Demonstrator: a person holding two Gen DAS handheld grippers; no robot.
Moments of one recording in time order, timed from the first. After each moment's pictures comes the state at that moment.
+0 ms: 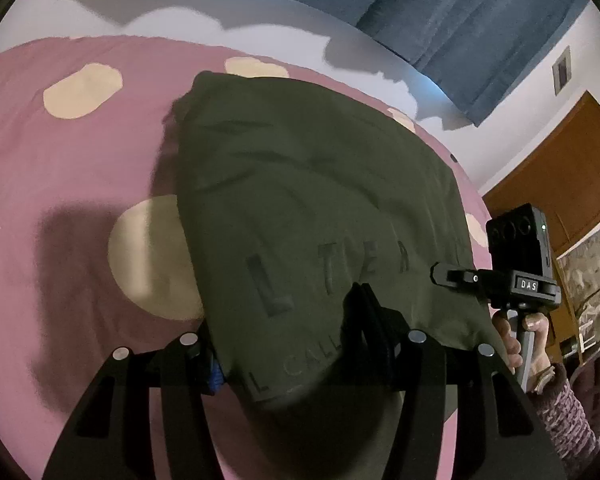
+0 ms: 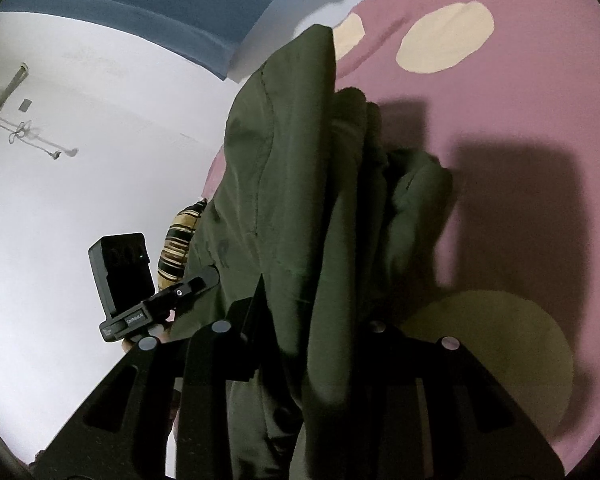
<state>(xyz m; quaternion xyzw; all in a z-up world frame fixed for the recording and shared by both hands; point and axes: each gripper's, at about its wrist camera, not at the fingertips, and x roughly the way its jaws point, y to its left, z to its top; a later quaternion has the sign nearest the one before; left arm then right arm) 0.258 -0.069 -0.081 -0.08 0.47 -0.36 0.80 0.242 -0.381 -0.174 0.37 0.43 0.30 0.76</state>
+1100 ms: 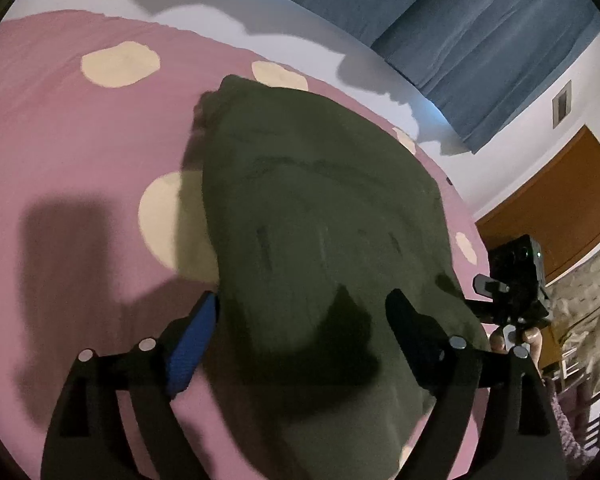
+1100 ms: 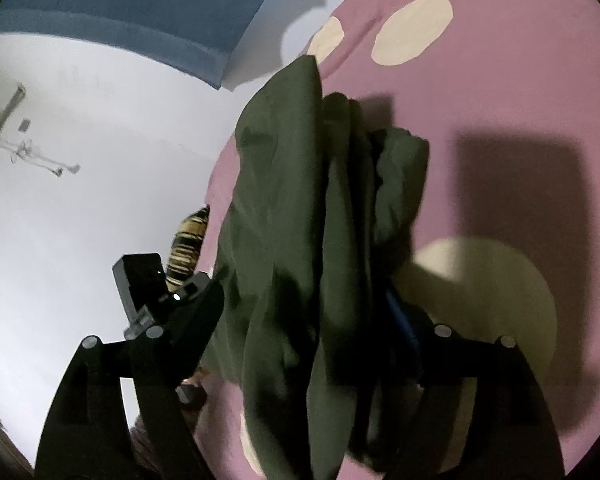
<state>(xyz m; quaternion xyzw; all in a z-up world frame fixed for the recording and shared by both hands) 0.226 -0.017 -0.085 -0.14 0.46 -0.35 0.80 0.196 -0.421 -0.185 0.39 0.43 0.29 0.76</state>
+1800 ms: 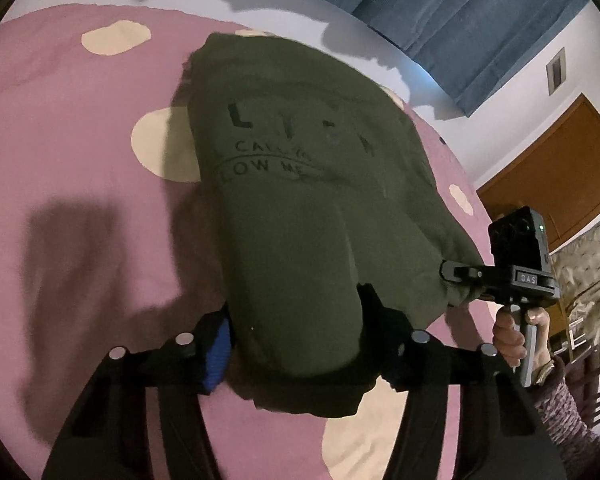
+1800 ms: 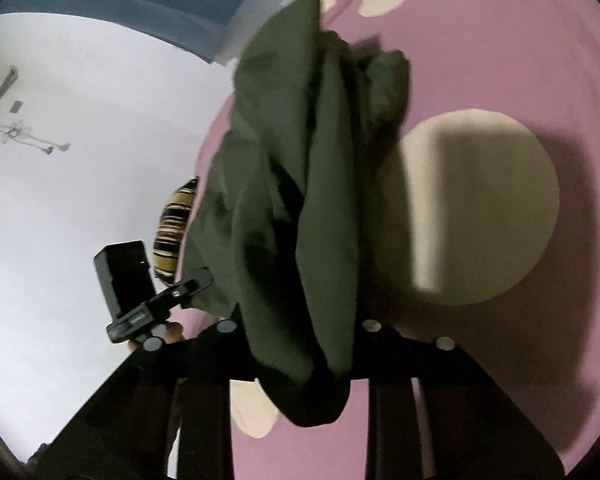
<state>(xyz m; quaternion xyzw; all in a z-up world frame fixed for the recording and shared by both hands) 0.179 -0.027 -0.090 -0.09 0.48 -0.36 0.79 0.140 -0.396 -0.193 0.38 0.46 0.28 0.75</state>
